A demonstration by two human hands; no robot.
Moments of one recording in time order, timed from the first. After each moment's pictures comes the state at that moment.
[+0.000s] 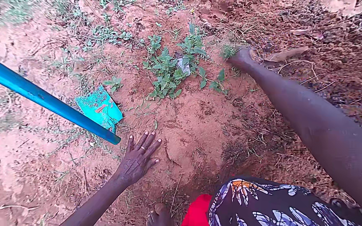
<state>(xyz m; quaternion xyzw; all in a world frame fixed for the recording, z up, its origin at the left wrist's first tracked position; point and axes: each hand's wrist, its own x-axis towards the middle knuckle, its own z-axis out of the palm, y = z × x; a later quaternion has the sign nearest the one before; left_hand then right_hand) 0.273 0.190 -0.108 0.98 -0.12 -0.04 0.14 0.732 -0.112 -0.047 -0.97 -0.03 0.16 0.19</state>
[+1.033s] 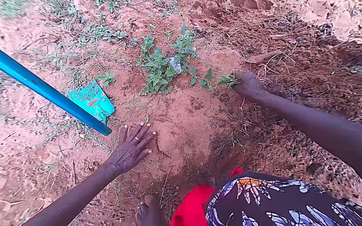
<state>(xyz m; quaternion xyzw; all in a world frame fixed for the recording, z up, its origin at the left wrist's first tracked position) 0.285 0.185 -0.094 0.97 -0.17 -0.01 0.16 0.607 -0.187 0.007 -0.96 -0.23 0.11 0.09</state>
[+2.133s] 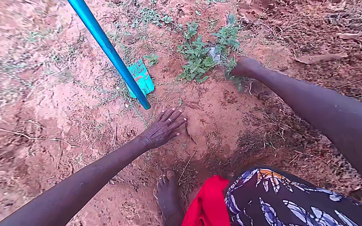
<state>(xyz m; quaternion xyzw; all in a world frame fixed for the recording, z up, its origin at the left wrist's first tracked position) 0.283 0.183 -0.054 0.95 -0.13 -0.18 0.24 0.556 -0.038 0.029 -0.98 -0.21 0.01 0.03</state>
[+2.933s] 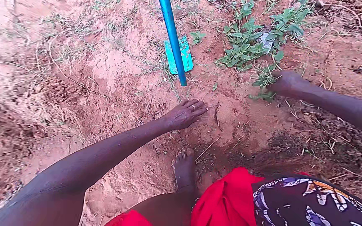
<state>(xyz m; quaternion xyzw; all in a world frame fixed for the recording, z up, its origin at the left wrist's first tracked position) 0.242 0.190 -0.054 0.96 -0.11 -0.14 0.21 0.545 -0.040 -0.010 -0.89 -0.32 0.32 0.05</state>
